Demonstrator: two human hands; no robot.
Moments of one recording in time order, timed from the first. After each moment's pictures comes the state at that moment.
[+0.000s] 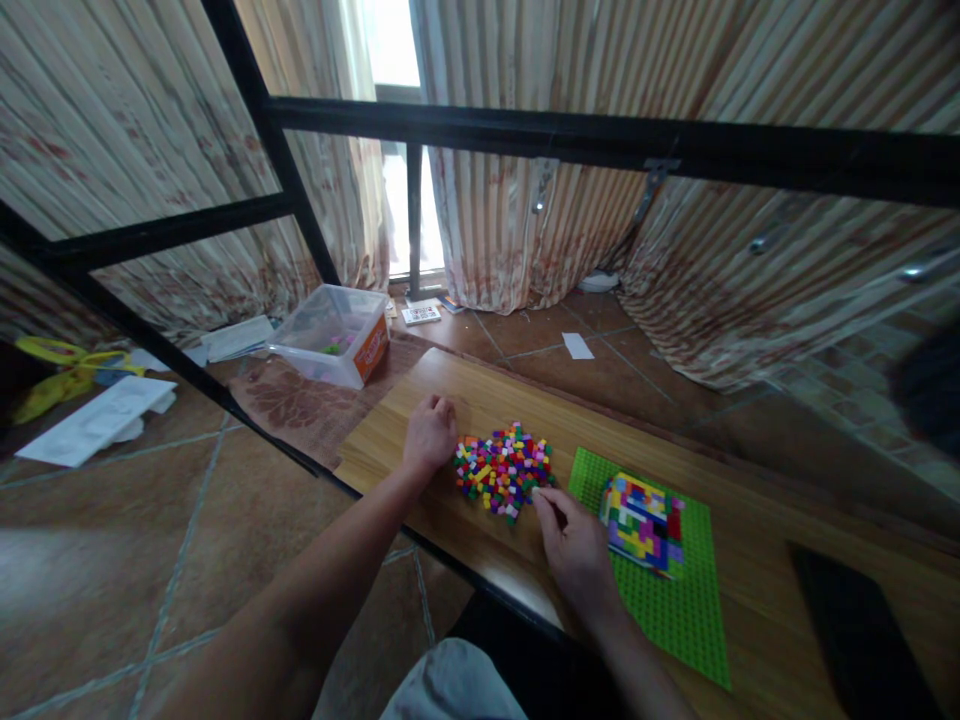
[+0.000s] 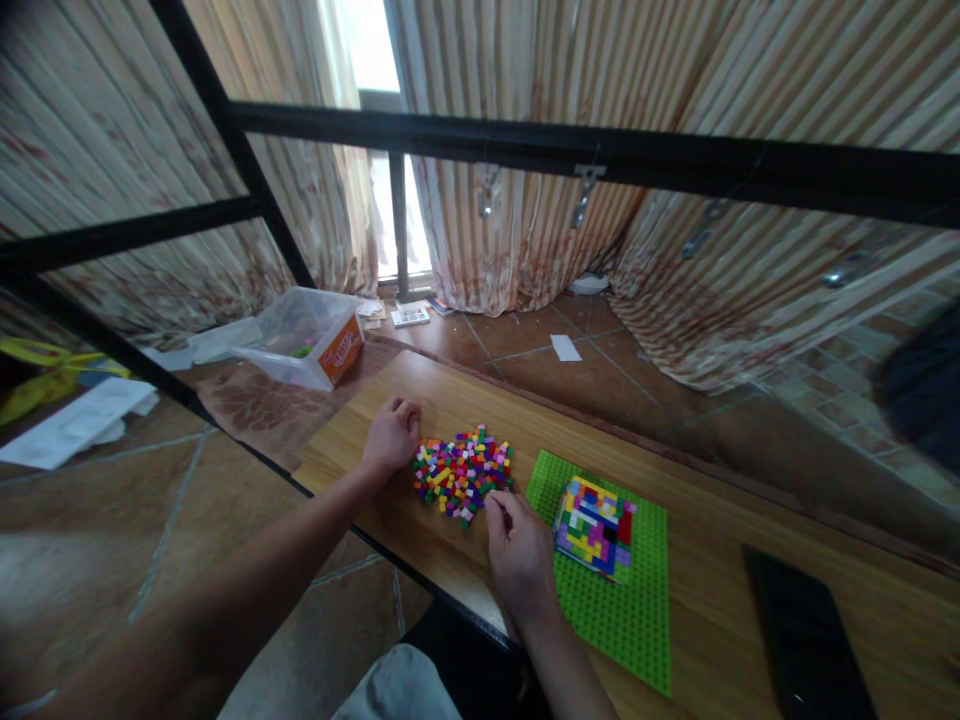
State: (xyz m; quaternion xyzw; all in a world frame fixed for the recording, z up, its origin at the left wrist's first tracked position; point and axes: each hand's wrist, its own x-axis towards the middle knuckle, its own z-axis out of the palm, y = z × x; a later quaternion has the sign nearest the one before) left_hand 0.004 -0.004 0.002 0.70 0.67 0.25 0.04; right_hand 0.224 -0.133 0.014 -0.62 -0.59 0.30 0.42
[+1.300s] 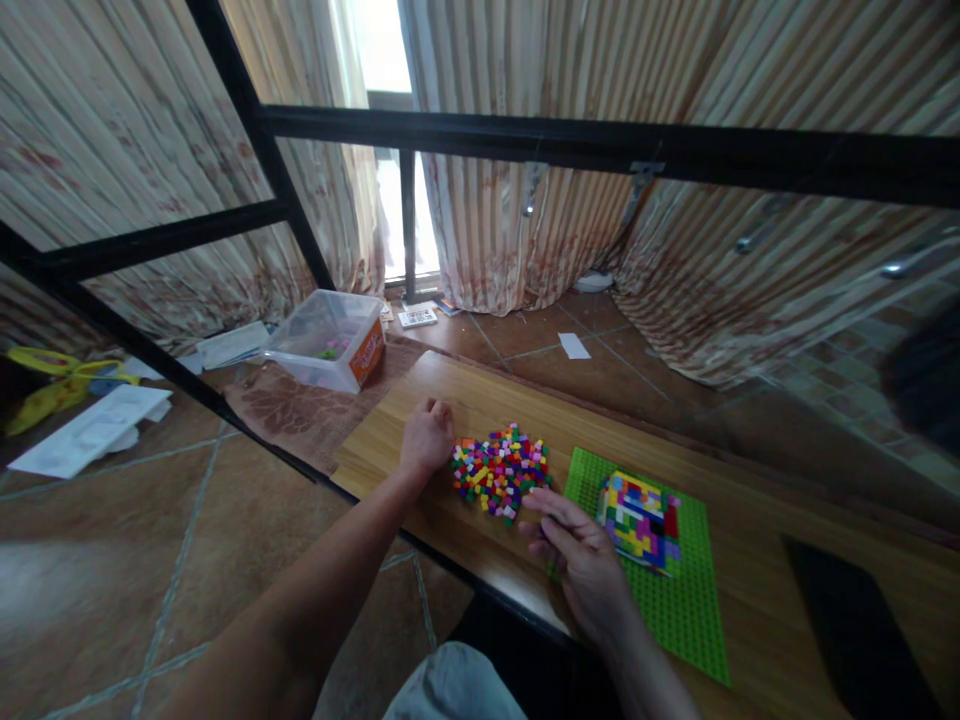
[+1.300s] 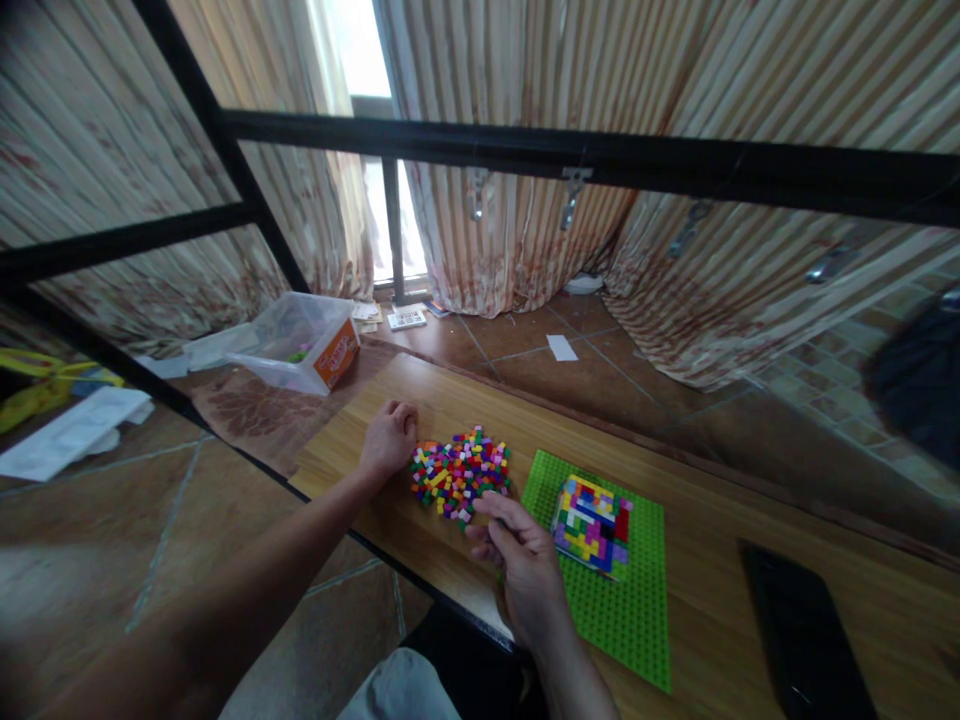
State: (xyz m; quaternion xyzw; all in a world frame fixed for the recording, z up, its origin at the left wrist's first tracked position) left_hand 0.004 -0.003 0.001 0.69 0.67 0.25 0.05; right_hand 0.219 -0.153 0.030 -0.50 -0.27 0.62 0.54
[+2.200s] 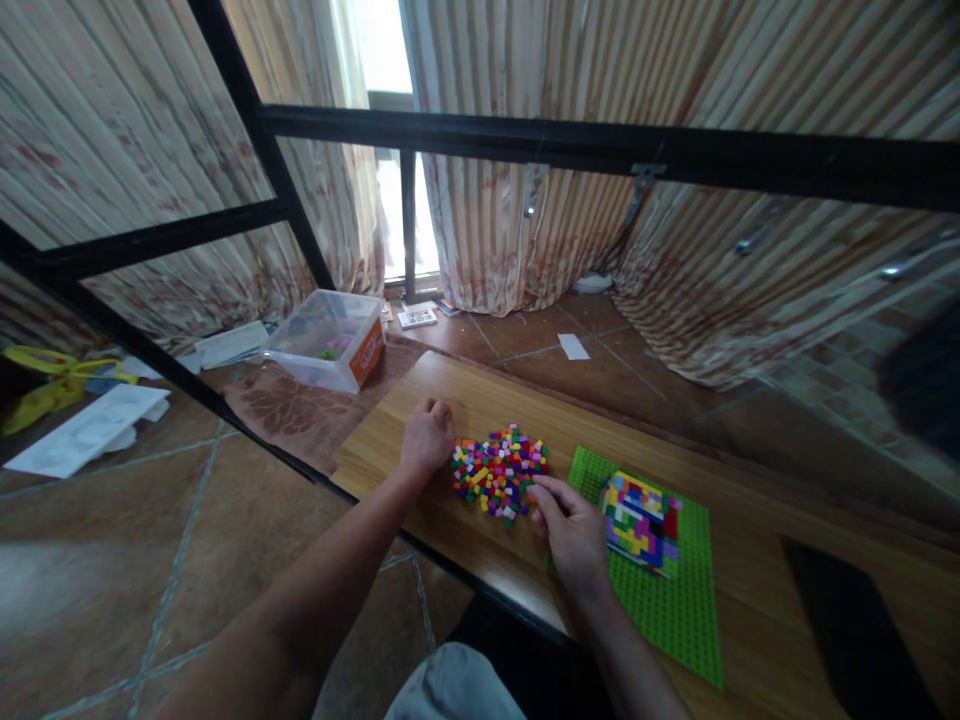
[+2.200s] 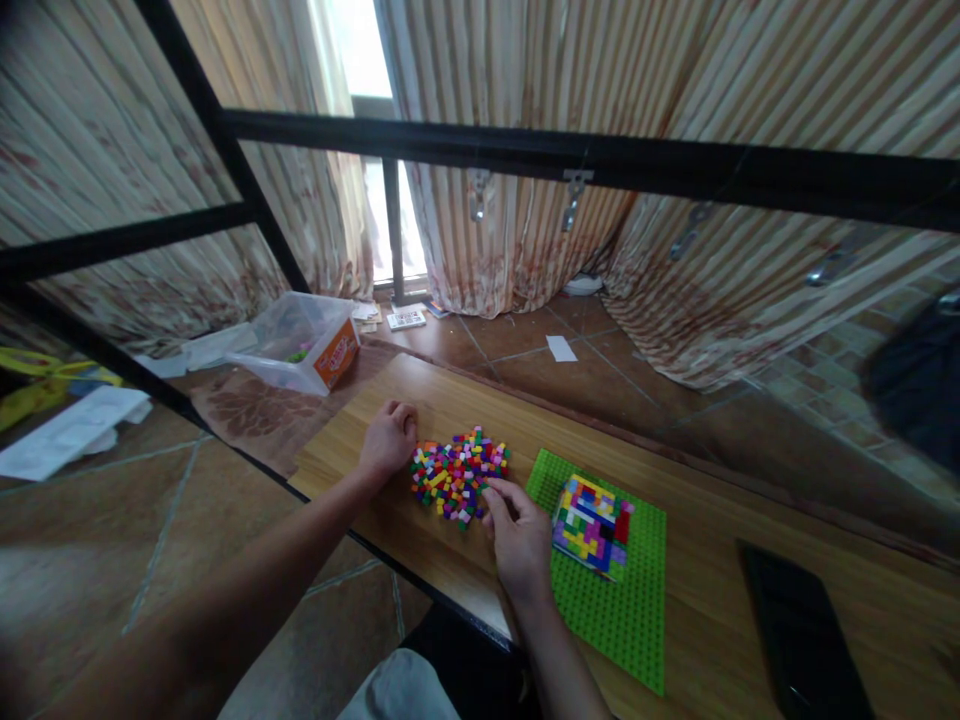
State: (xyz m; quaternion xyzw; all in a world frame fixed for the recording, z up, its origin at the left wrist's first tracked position) left_hand 0.004 -0.004 0.003 0.69 0.67 0.25 0.05; right_hand 0.214 -0.124 0.015 -0.63 -0.42 0.42 0.50
